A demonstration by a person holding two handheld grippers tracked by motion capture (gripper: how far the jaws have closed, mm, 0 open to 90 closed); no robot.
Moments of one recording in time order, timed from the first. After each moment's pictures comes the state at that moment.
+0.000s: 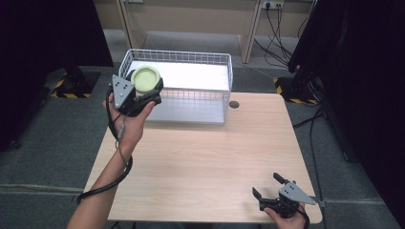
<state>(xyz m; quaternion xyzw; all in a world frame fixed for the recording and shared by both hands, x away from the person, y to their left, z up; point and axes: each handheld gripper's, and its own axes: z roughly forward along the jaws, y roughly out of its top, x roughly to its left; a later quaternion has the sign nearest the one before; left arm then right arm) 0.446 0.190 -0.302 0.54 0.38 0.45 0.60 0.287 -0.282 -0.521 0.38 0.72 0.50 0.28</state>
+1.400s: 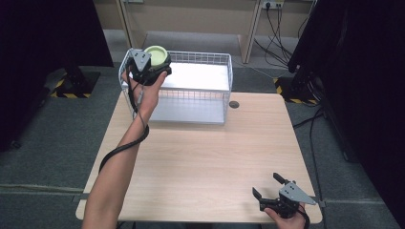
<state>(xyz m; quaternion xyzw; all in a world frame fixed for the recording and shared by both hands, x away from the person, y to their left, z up) 0.557 0.171 -0.305 0.54 0.44 0.46 0.56 0.287 -0.283 -0.521 0.38 0.72 0.50 0.28</state>
